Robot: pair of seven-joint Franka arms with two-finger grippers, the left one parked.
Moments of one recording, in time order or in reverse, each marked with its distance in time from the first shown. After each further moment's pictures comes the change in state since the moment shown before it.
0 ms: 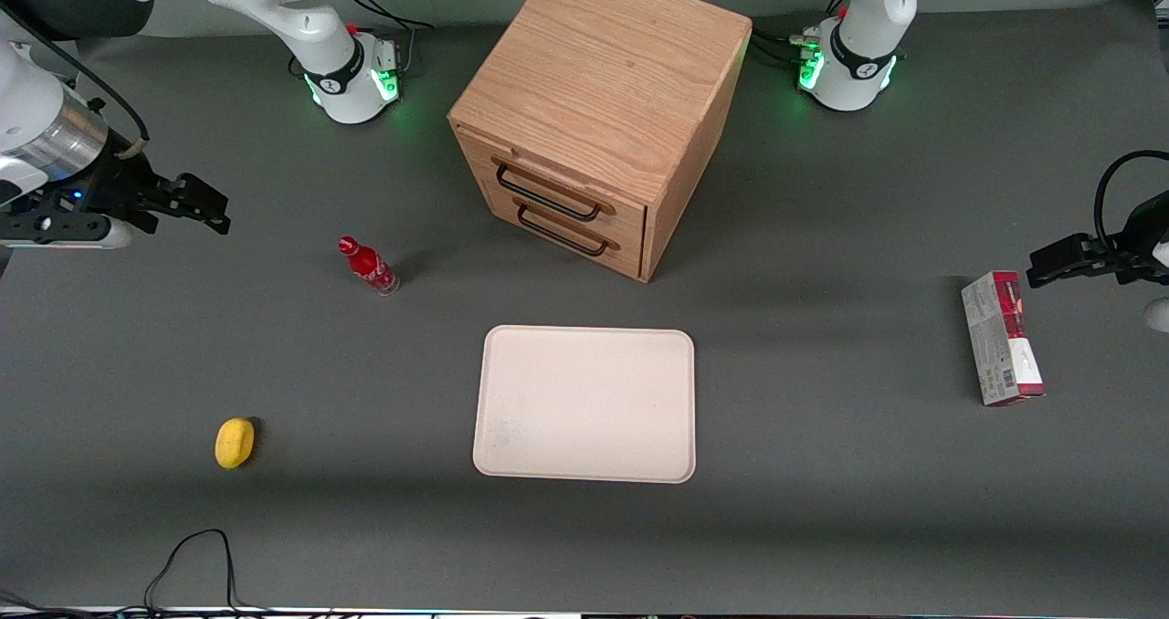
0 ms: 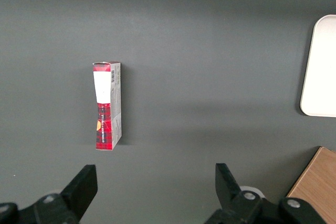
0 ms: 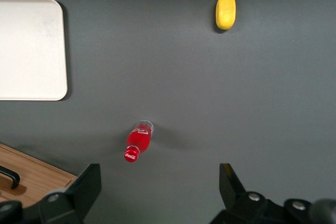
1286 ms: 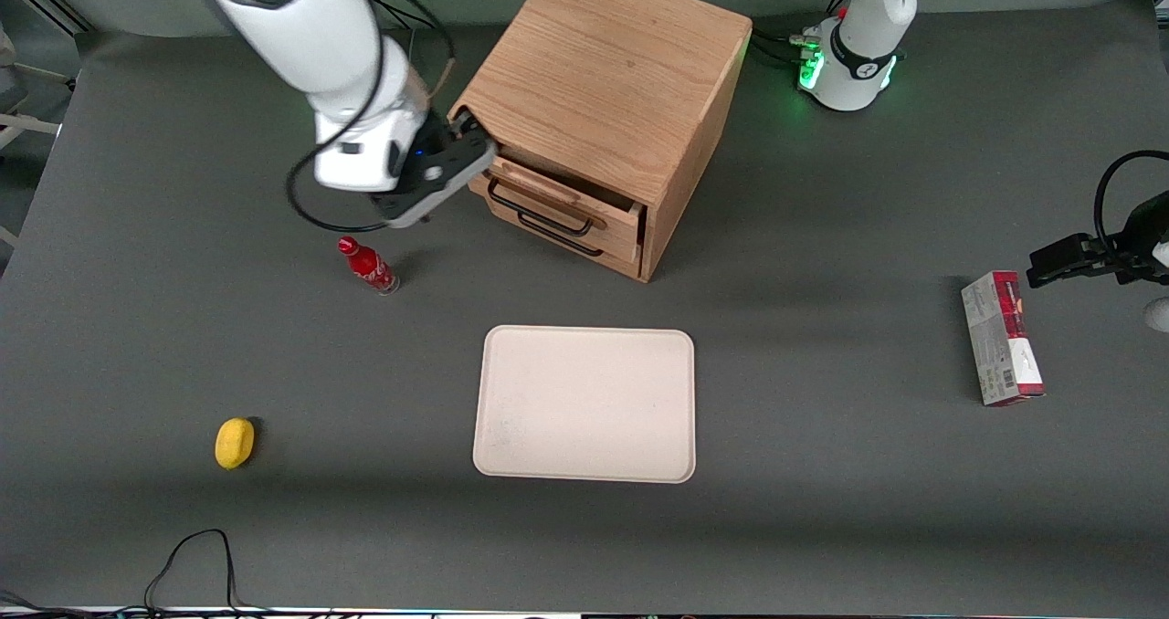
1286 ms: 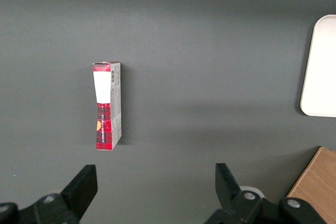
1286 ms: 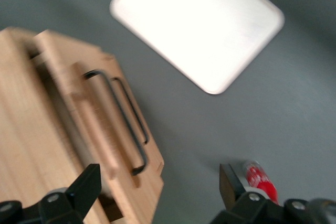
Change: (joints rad) arm 0.017 0.305 0.588 0.301 0.055 -0.021 -0.170
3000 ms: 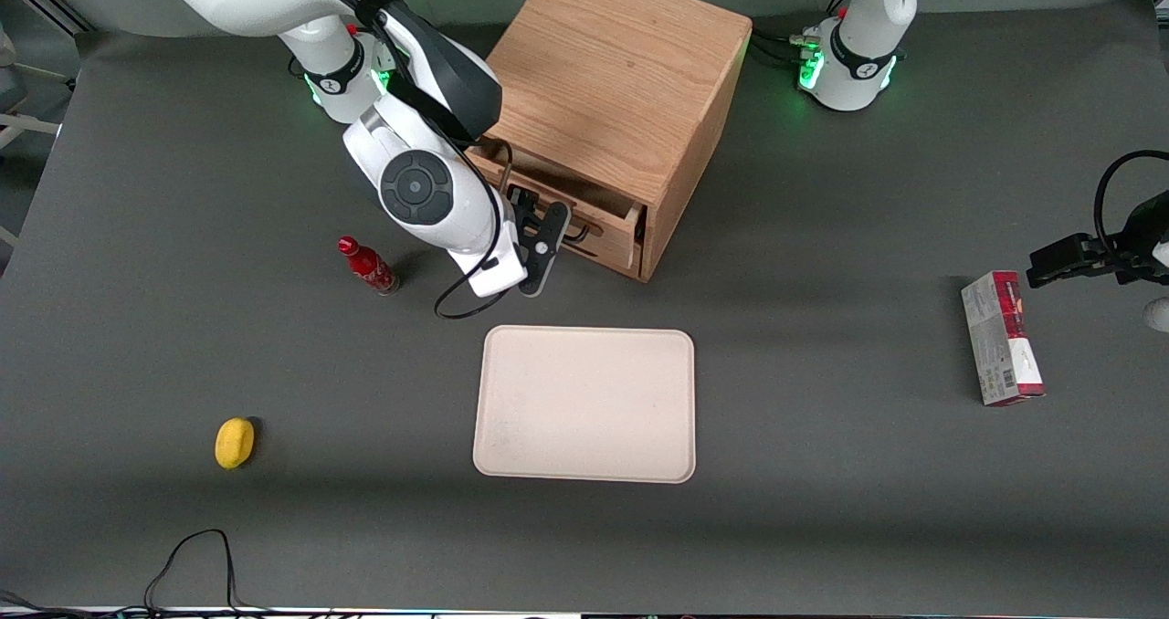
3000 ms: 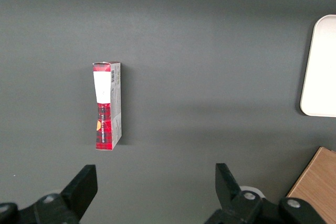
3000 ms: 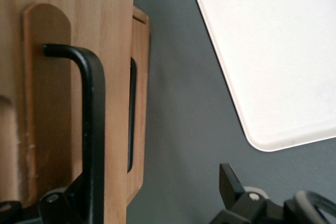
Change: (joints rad) arm 0.003 0.292 0.030 -0.086 -0.054 0.202 -0.419
